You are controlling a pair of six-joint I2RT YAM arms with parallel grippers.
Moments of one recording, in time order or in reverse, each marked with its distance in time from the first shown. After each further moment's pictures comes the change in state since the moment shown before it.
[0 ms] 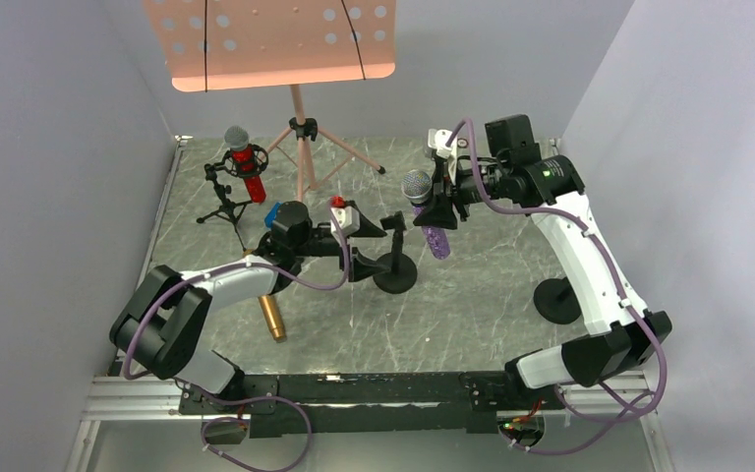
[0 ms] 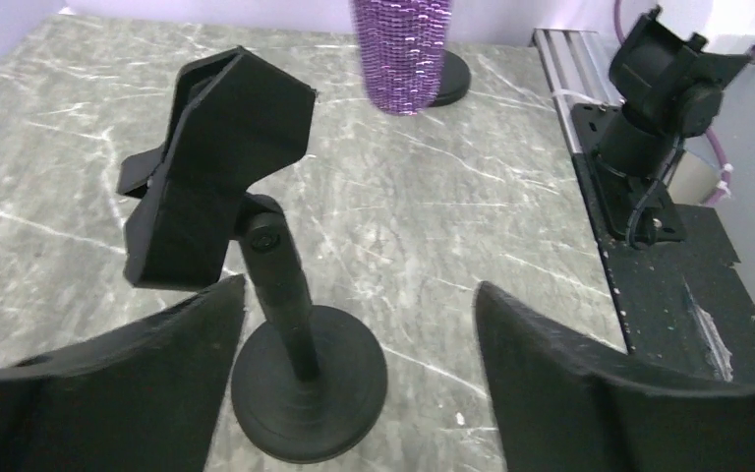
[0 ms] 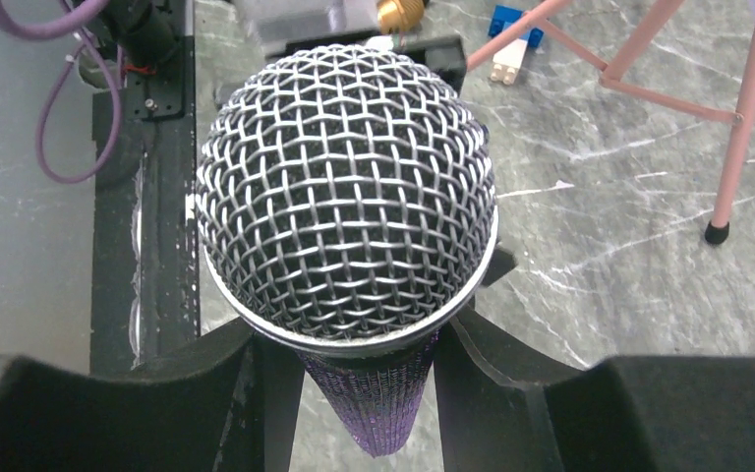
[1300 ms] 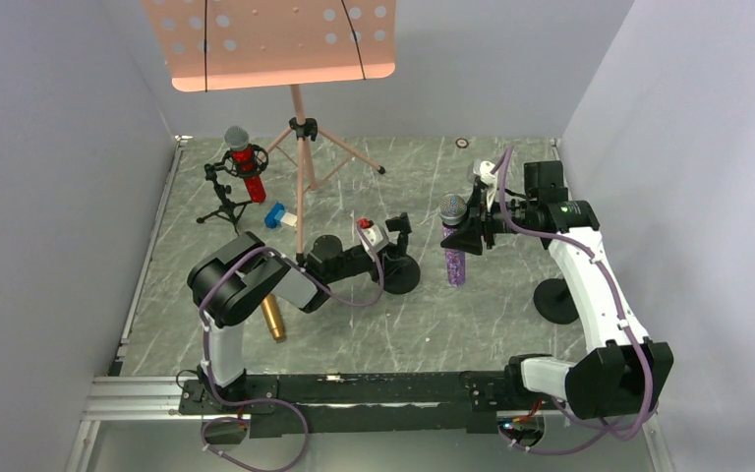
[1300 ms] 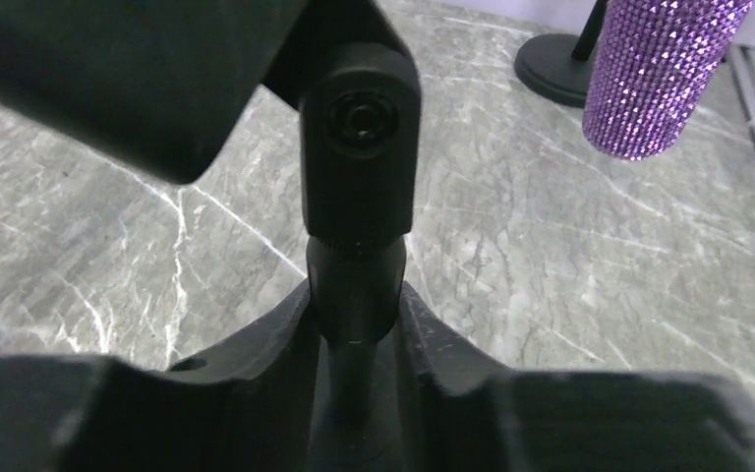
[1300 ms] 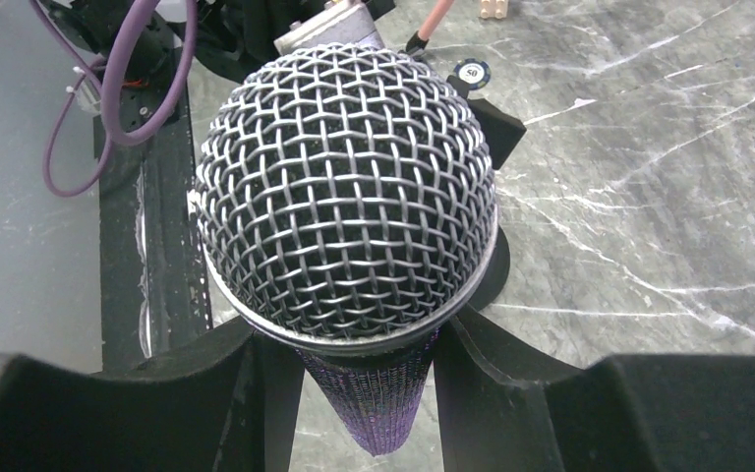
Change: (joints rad) left arm -0.159 0.430 -0.047 0.554 -0.460 -0.105; right arm -0.272 -0.187 -0.471 0.190 -0.183 -0.010
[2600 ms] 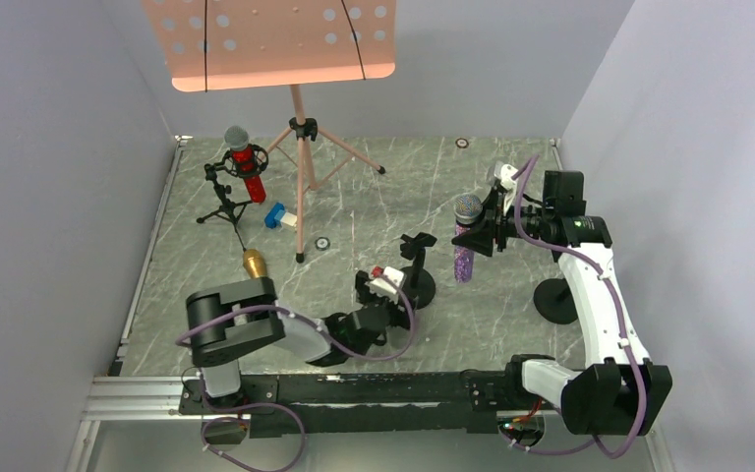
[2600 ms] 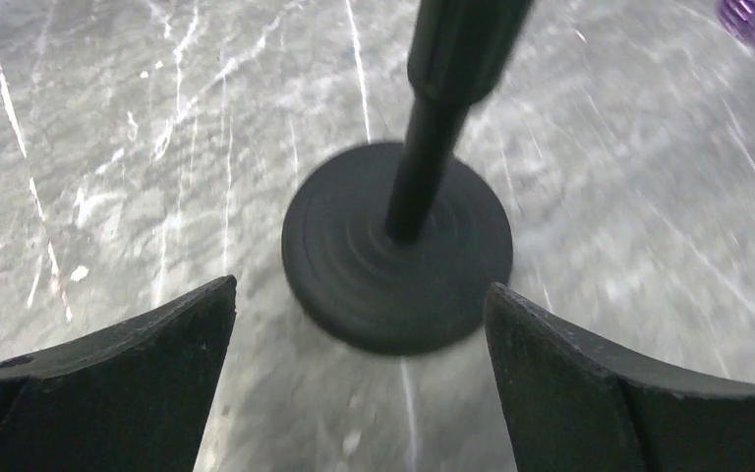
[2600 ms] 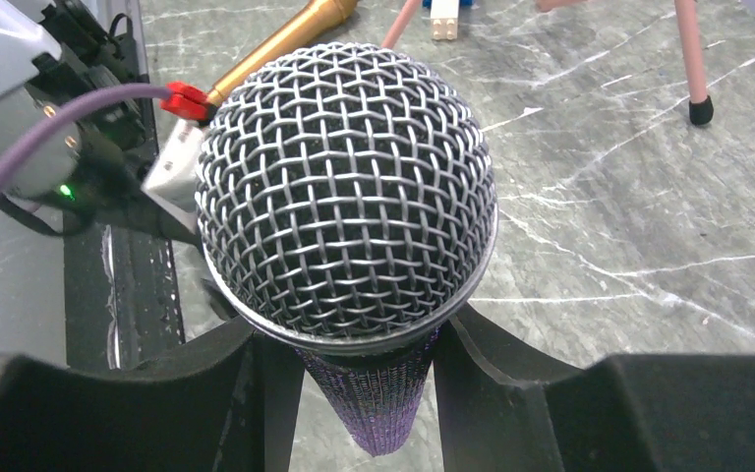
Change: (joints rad) left arm -0.528 -0.097 -0.006 -0.426 -1.236 -0.294; right arm -0.109 -0.087 -0.087 0.096 -0.053 0.027
